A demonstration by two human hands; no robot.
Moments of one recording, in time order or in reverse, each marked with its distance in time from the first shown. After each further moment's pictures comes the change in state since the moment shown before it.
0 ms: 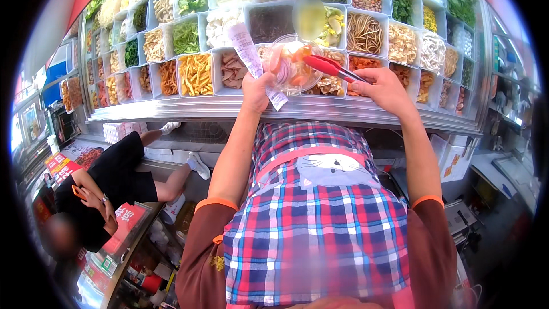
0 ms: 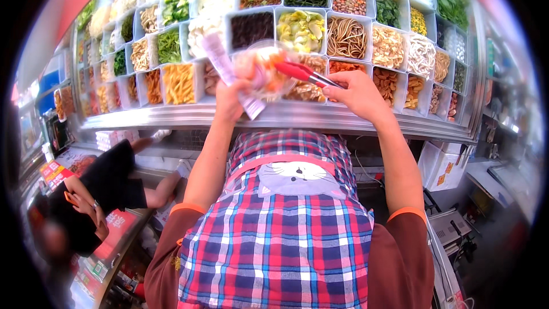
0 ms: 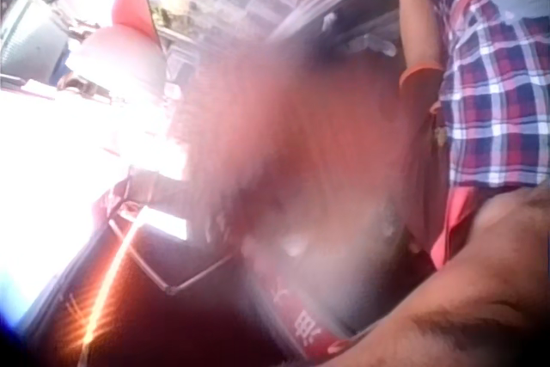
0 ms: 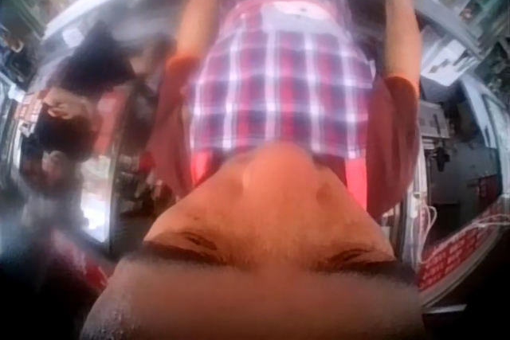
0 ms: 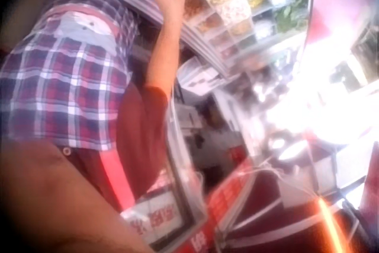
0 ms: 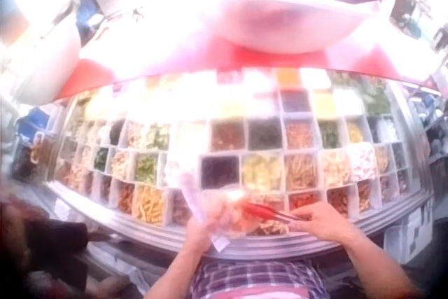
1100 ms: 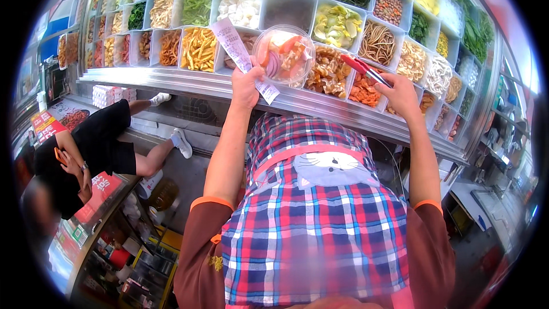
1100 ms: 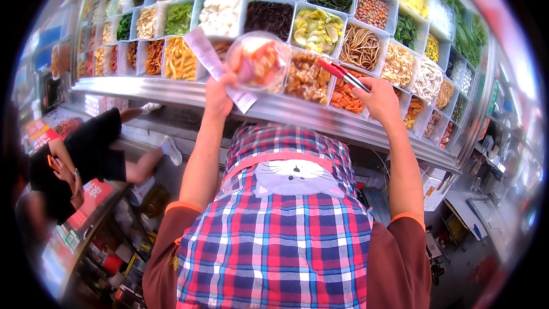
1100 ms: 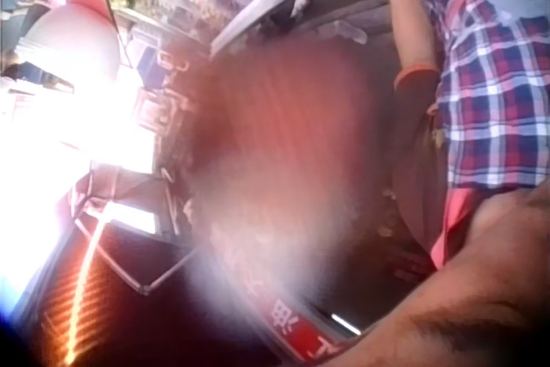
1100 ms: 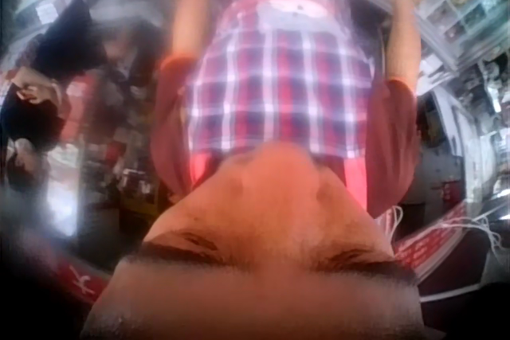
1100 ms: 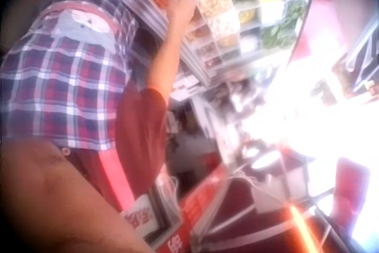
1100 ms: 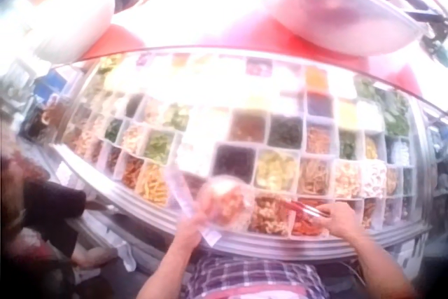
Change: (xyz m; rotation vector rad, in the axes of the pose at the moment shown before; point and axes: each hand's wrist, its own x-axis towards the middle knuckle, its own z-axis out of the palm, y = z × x) left_hand -0.027 -0.004 -0.084 -0.158 0.076 0.116; right_hand 0.028 0.044 0.012 -0.519 0.111 0.121
